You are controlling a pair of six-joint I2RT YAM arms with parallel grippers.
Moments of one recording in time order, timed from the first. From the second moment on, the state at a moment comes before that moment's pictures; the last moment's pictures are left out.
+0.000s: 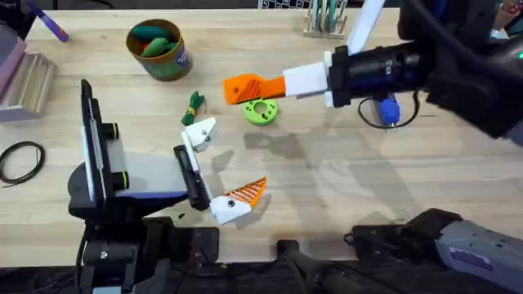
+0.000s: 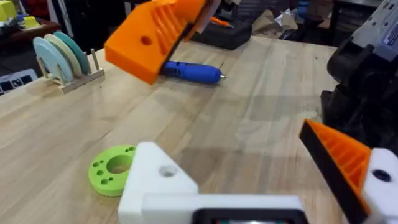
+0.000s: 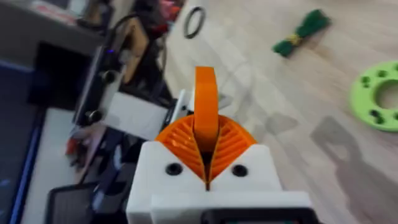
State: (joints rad) left arm 0.05 0.01 0.01 -0.13 1.22 0.10; right arm 0.47 1.18 0.91 -0.32 -0.88 0.47
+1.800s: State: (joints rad) left arm 0.05 0.01 0.01 -0.13 1.22 0.10; right arm 0.42 1.72 0.68 0.72 -1.52 1.13
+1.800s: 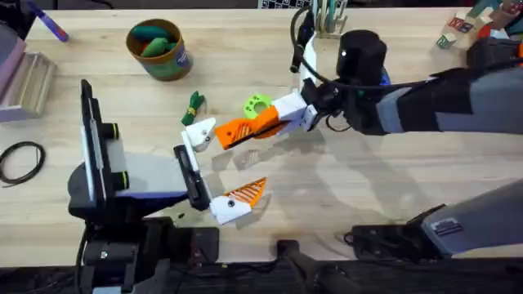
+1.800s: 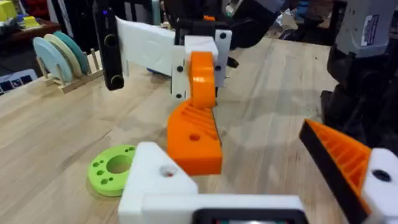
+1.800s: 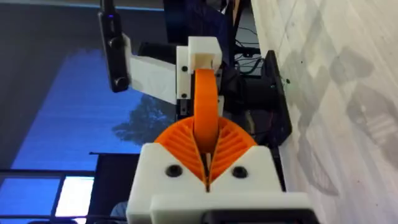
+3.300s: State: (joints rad) left arm 0.06 0.01 0.01 -0.13 1.20 0.10; right arm 0.48 1.73 0.68 0.85 -1.41 1.21
